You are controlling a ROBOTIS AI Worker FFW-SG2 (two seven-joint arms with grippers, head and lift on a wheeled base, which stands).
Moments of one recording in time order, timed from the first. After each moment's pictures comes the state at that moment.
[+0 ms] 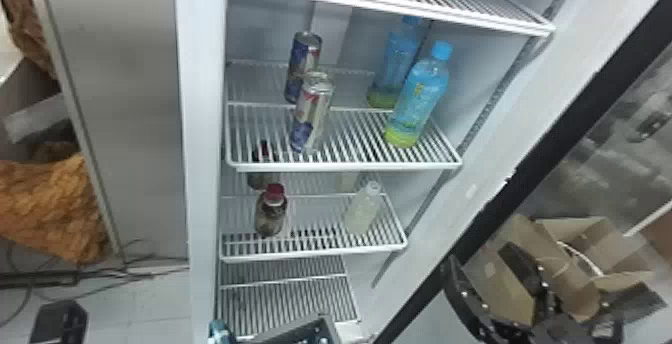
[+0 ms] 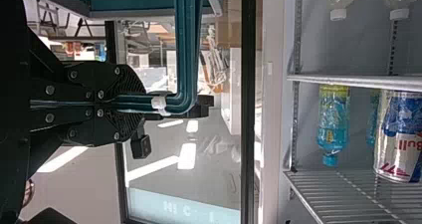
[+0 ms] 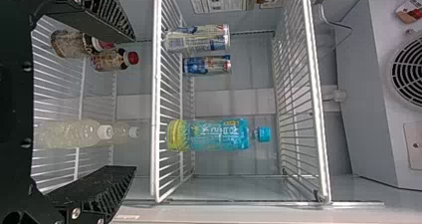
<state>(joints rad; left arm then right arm) 0.28 0.07 0.15 -1.85 1.35 1.57 -0.46 0.93 -0.03 -0.43 -2.28 -0.39 -0.14 0.48</state>
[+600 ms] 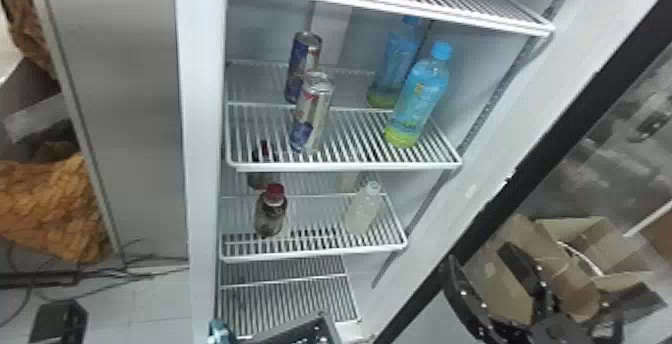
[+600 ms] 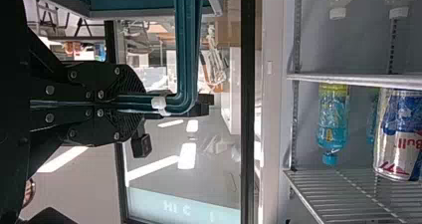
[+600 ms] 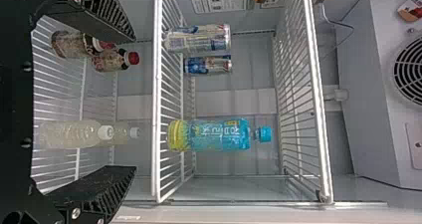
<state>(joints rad) 0.28 0.07 0.15 -1.85 1.35 1.57 -0.46 0.92 -0.03 -0.43 -2.28 -0.39 -0.13 0.48</state>
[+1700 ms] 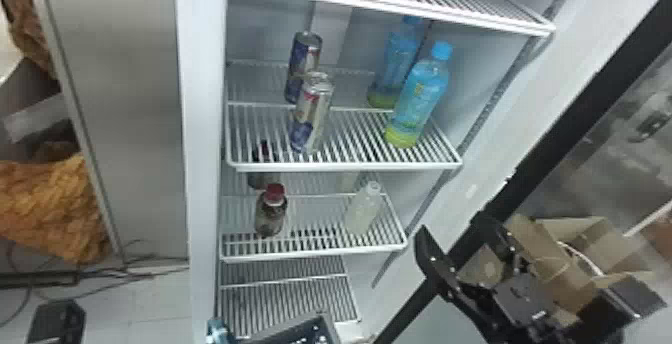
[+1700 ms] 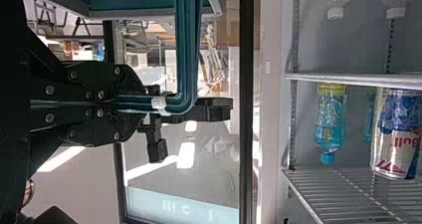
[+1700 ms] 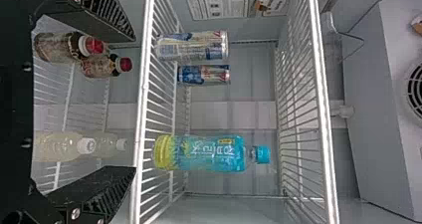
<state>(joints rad) 0.28 0.06 0.16 -1.85 1.35 1.57 -0.46 0.77 -0.04 -0.38 -2.30 -0.30 0.01 0.47</state>
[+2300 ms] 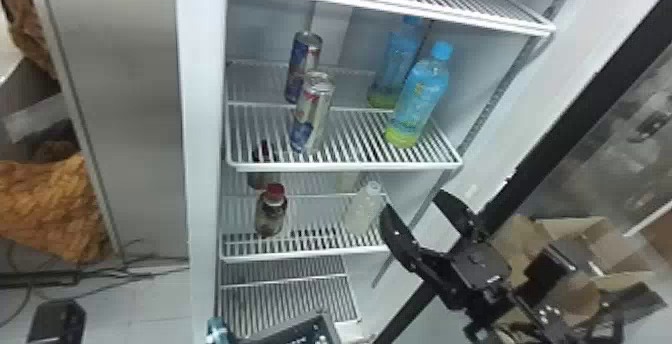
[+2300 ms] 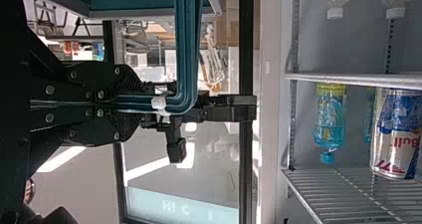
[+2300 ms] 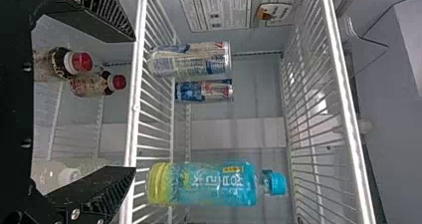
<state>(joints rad) 0.28 0.06 0.16 -1.85 1.35 1.57 -0.46 0.62 -0.06 -0.30 -2.24 -0.26 0.11 0.46</state>
